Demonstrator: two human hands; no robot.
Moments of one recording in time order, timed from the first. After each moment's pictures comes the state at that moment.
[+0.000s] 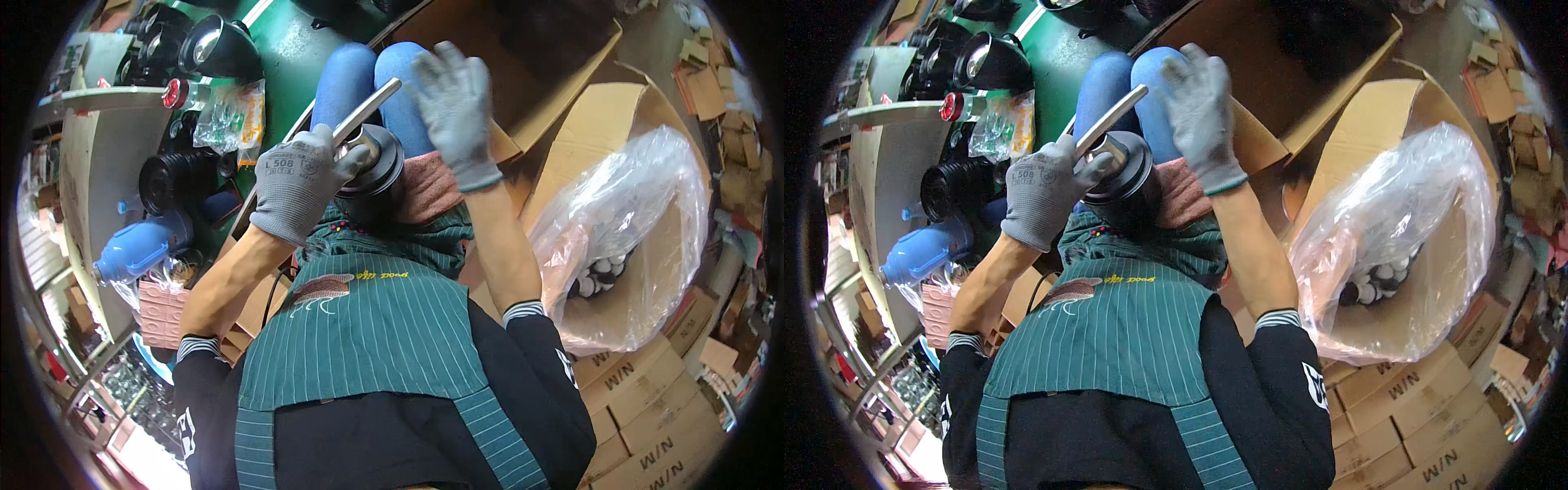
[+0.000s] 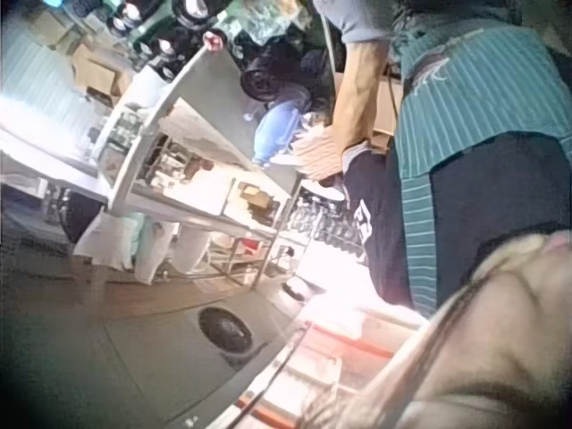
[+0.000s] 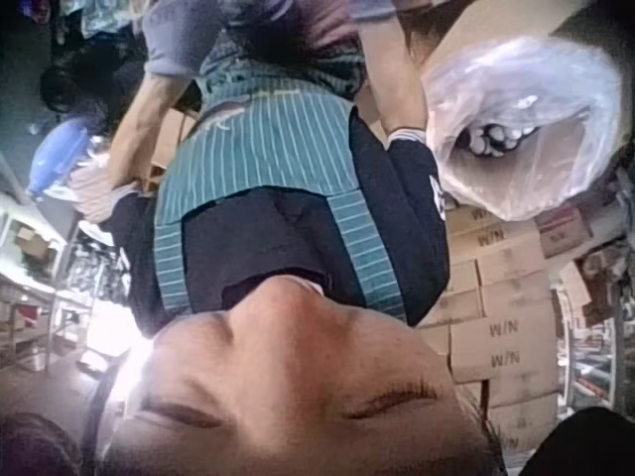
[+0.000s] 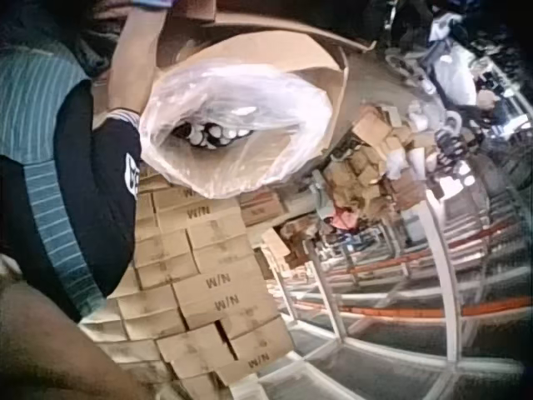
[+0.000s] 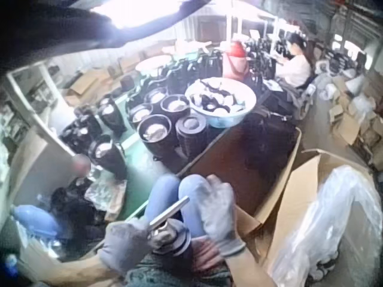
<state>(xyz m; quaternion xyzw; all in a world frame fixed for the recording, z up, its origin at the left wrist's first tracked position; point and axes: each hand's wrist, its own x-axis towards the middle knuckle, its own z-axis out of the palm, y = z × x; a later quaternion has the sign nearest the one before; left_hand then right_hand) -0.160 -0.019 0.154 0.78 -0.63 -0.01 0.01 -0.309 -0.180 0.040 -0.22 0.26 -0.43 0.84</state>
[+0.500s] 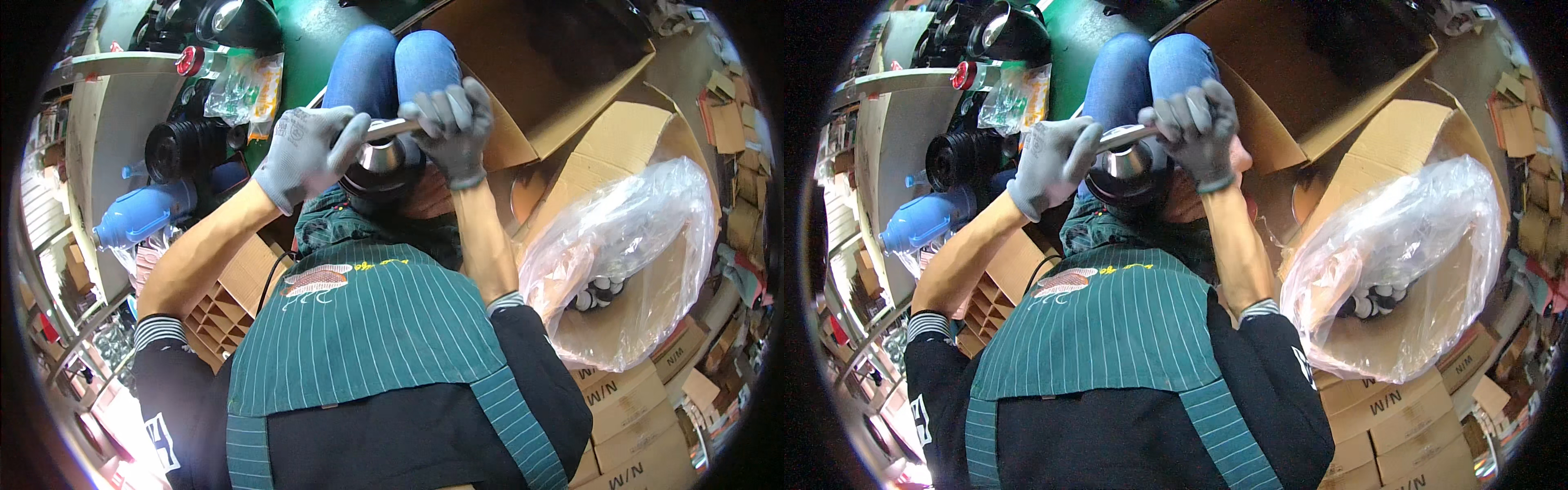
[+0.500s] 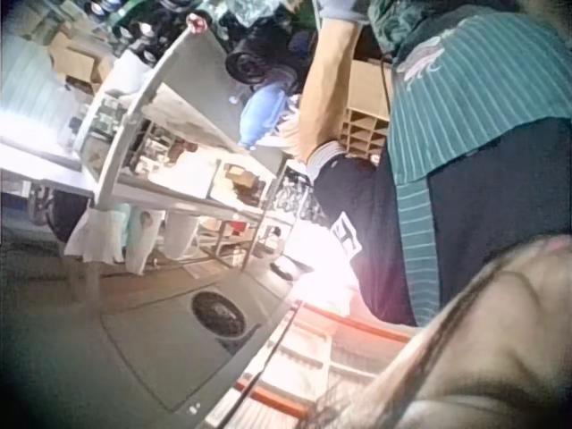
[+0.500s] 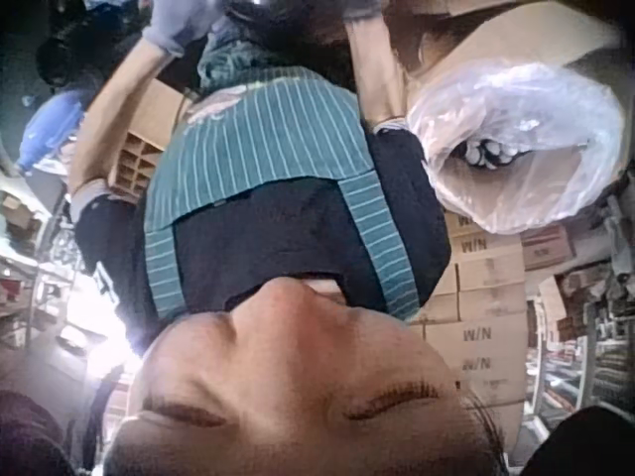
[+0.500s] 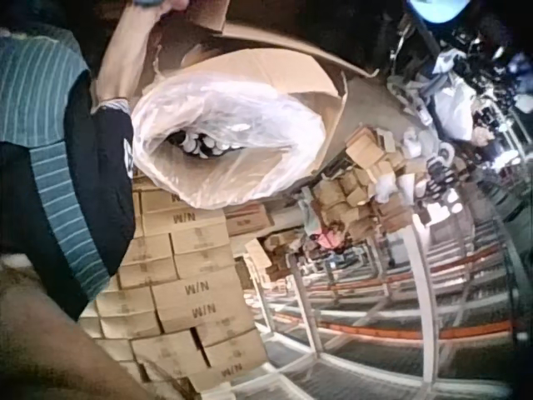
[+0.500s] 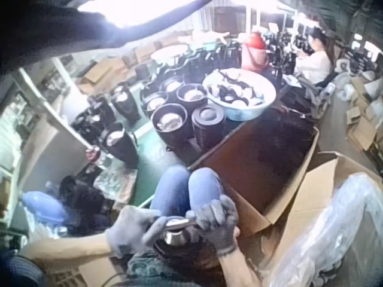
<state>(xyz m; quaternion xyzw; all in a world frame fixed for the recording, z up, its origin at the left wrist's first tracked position) -0.125 -0.029 0.142 0.68 -0.66 -0.22 0.22 -0.299 -0.163 0.016 -0.06 -0.18 -0.30 0.94</state>
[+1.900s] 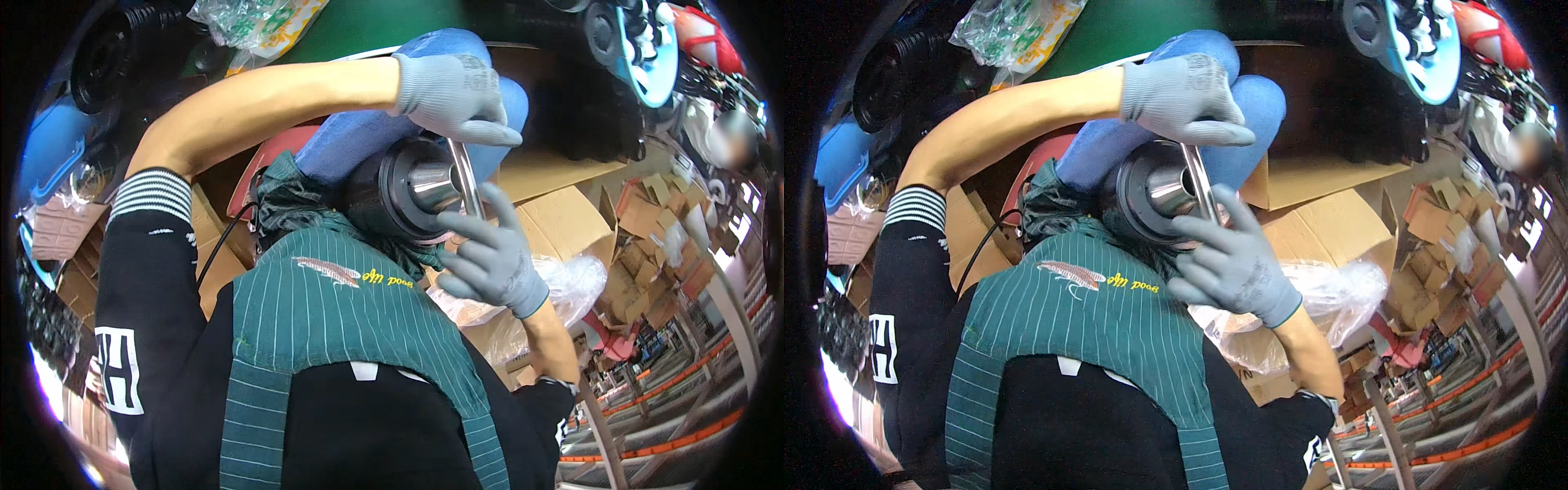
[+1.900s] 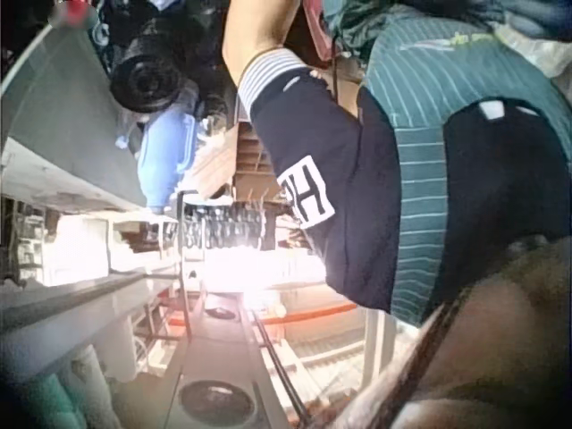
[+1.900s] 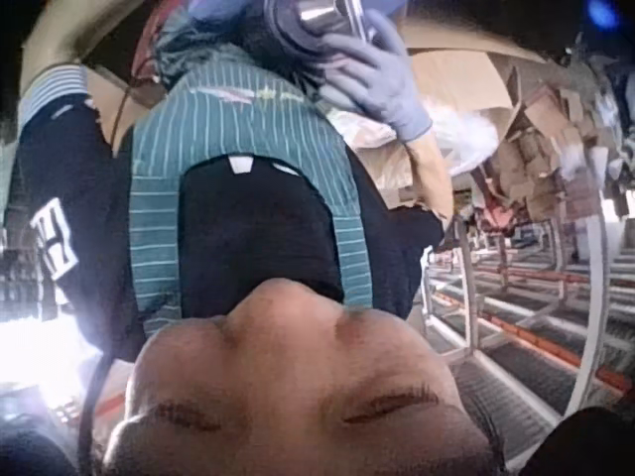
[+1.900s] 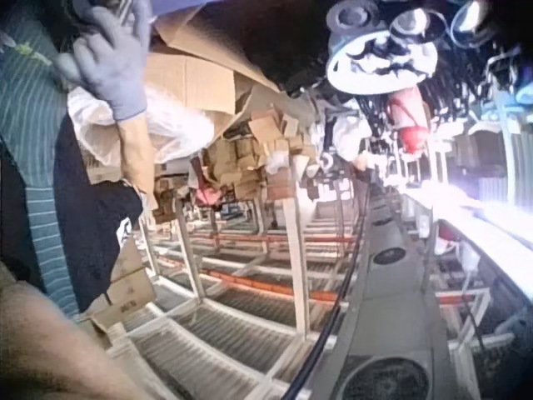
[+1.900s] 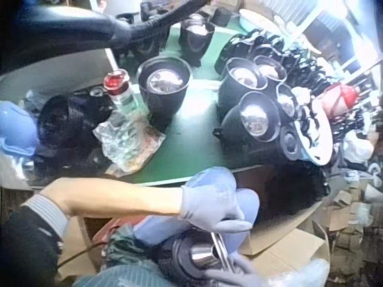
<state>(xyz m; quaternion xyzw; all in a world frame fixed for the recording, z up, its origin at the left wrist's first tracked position) -0.035 -0.128 0.049 0.48 -0.70 -0.38 0.37 -0.279 -0.178 0.162 -0.94 -0.15 0.05 0.30</state>
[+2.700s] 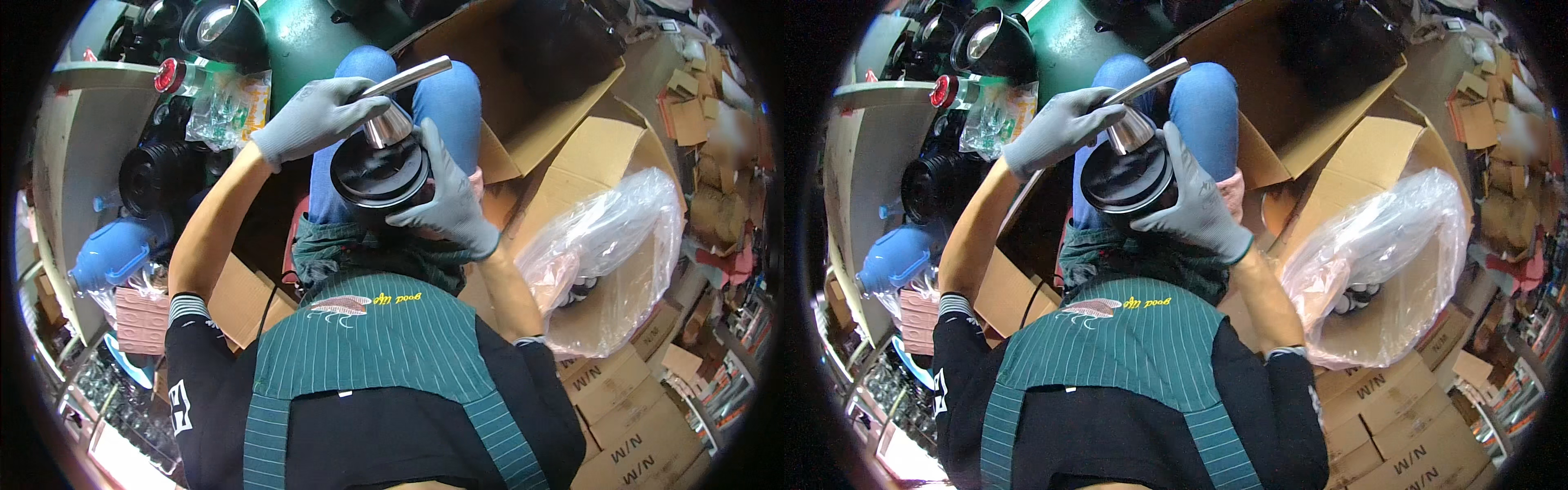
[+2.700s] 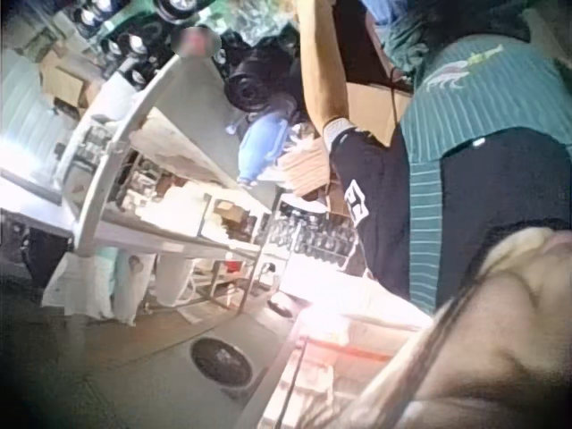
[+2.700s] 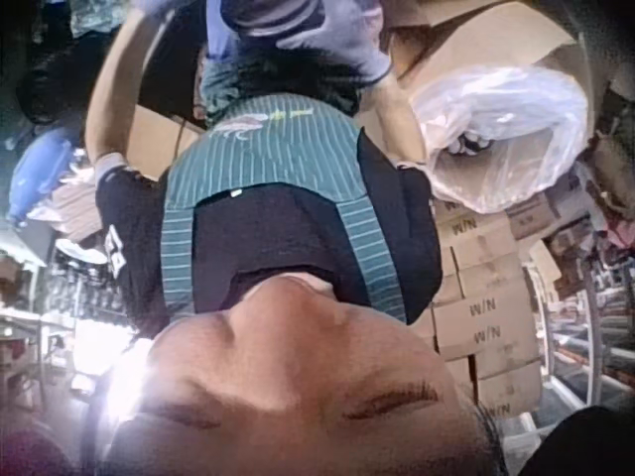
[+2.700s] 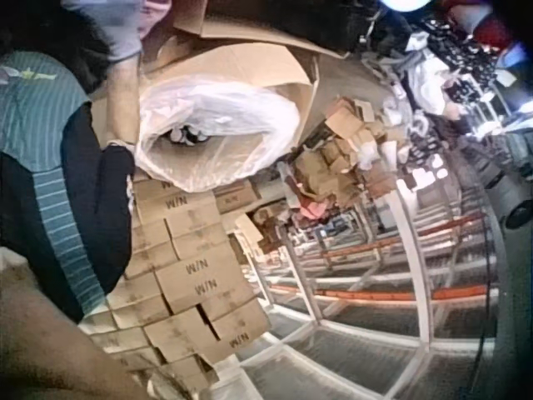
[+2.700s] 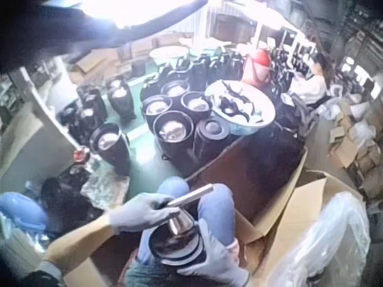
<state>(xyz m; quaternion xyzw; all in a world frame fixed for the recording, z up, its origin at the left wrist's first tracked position) -0.046 -0.086 0.116 0.67 -0.55 -0.45 0.24 -0.328 -0.120 0.041 -0.85 0.22 -0.22 0.43</state>
